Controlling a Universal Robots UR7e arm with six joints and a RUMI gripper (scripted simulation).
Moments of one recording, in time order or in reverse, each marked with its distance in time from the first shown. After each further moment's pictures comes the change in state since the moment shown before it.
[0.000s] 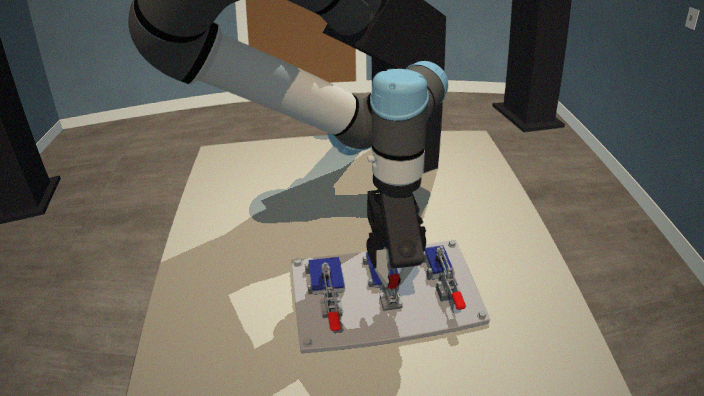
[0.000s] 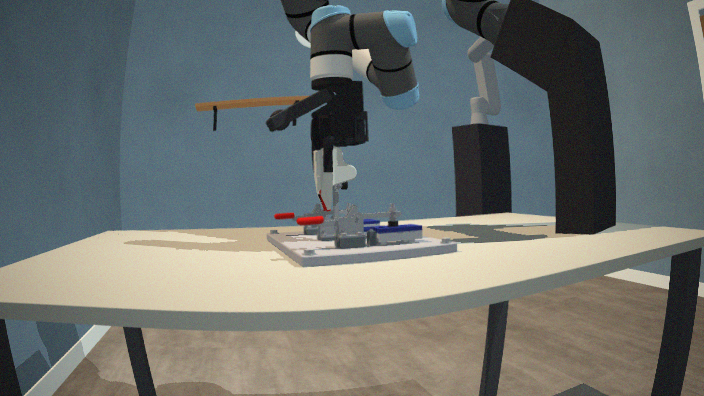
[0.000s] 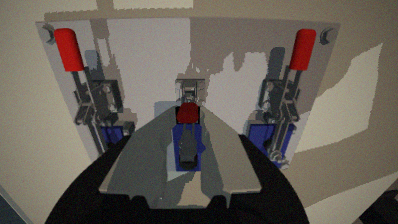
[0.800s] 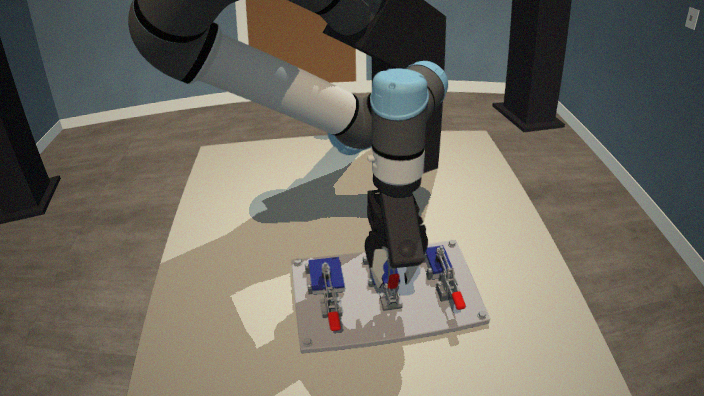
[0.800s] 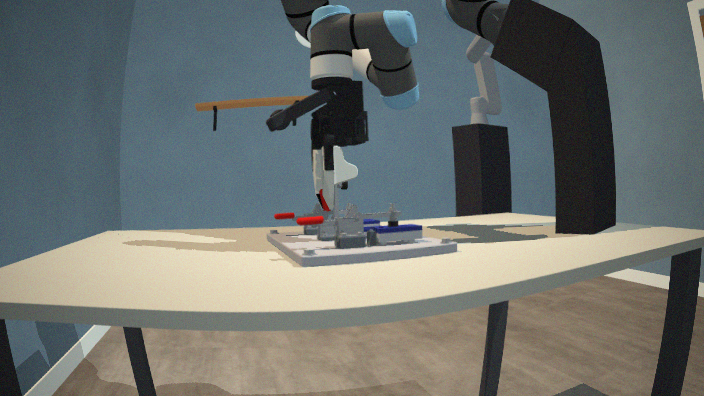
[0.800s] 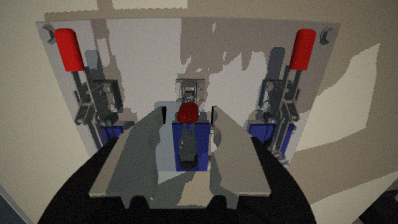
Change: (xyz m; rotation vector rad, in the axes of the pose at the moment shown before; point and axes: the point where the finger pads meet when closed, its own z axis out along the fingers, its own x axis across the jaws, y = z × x) arm 0.000 0.000 0.000 0.000 0.000 0.000
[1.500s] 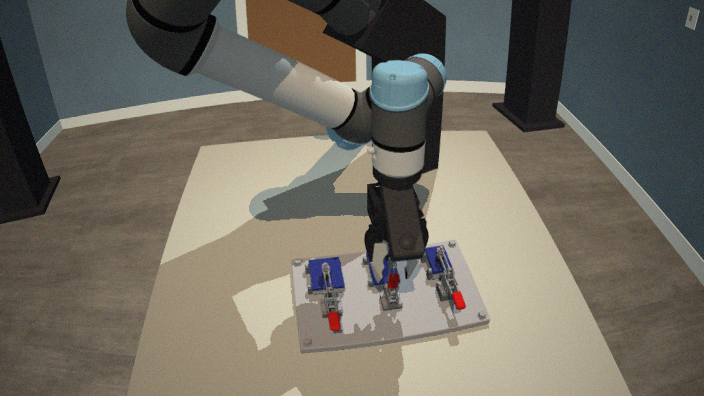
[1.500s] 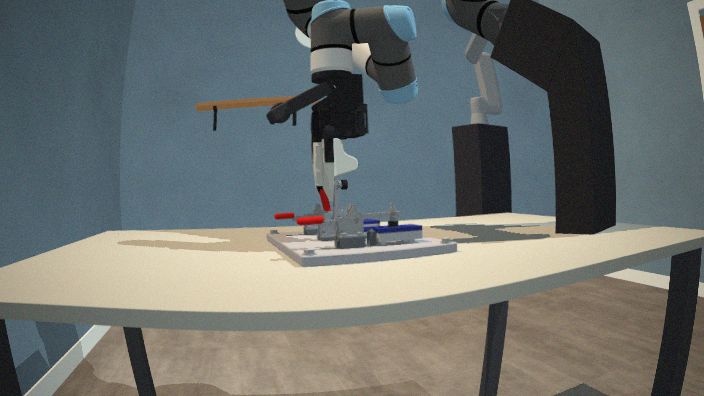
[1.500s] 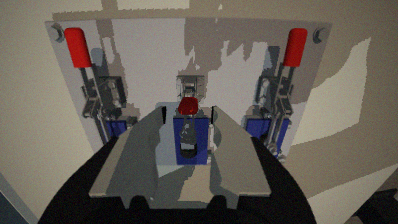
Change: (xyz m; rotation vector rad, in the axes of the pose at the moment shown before) arm 0.000 0.001 -0.013 -0.001 0.000 0.000
